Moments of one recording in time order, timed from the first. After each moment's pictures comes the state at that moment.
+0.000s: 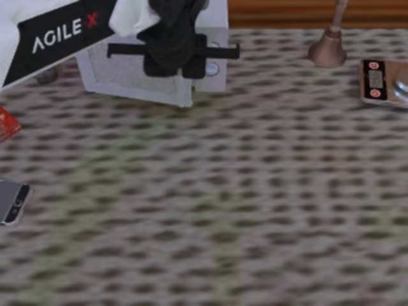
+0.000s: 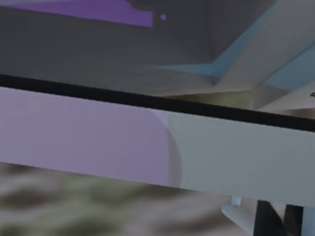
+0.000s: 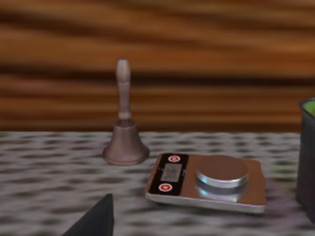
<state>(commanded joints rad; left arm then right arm) -0.55 2.10 1.83 -0.81 -0.22 -0.40 0.00 0.00 0.00 0.00 0.00 0.00</state>
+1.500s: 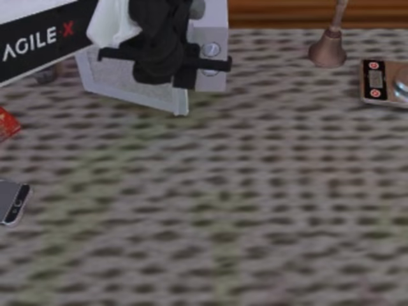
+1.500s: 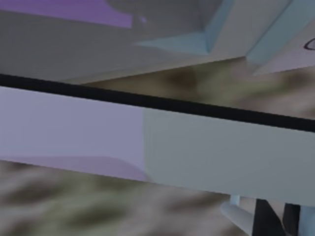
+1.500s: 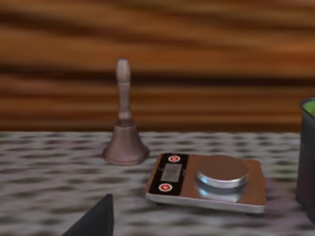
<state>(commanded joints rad) -0.53 2.01 1.68 -0.74 -0.16 -0.29 0.00 0.00 0.00 0.00 0.00 0.00</state>
